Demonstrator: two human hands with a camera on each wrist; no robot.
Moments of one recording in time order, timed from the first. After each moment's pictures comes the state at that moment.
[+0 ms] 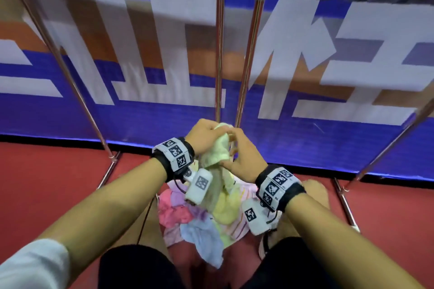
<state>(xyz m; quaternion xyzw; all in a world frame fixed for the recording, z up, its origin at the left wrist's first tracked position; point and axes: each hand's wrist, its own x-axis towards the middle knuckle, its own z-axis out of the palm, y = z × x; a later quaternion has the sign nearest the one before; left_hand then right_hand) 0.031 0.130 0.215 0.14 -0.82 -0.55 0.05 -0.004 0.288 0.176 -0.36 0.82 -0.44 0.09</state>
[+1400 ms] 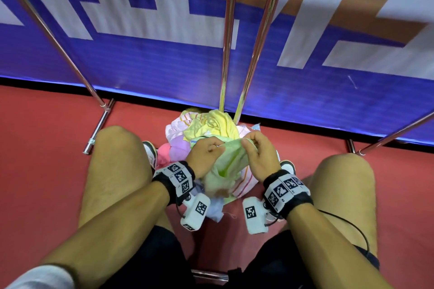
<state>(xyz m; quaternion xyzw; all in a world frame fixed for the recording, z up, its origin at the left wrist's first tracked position) 0.070 0.141 0.006 0.18 -0.75 -0.63 0.01 -0.005 0.309 0.028 -0.21 0.82 -0.52 0.10</state>
